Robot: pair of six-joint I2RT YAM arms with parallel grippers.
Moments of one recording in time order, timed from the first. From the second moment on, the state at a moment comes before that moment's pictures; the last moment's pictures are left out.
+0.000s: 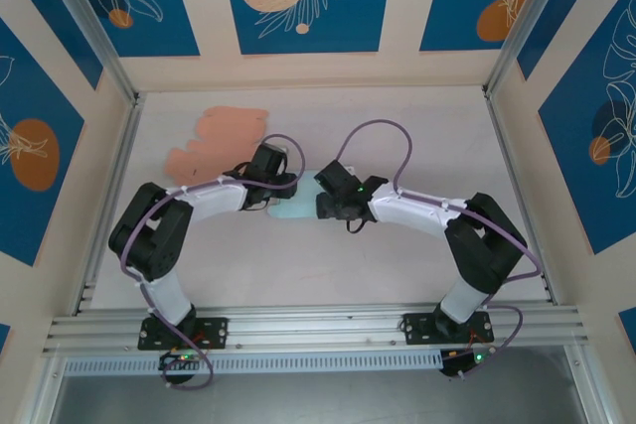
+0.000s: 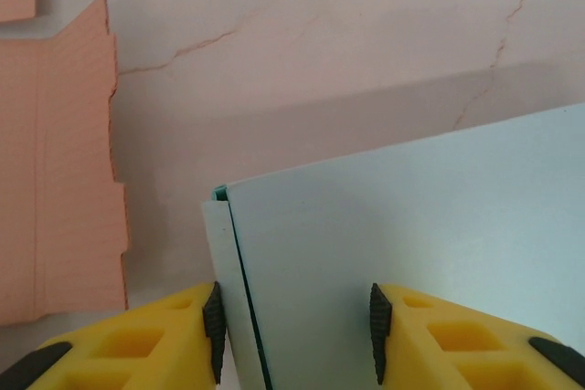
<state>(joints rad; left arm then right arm) -0.55 1.76 1.00 -0.12 -0.06 -0.36 0.81 1.64 1.04 -0.52 0.24 0.62</state>
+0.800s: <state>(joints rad) -0.33 1.48 0.87 -0.18 0.20 -0.46 1.06 1.80 1.02 -0.23 0.60 -0.09</state>
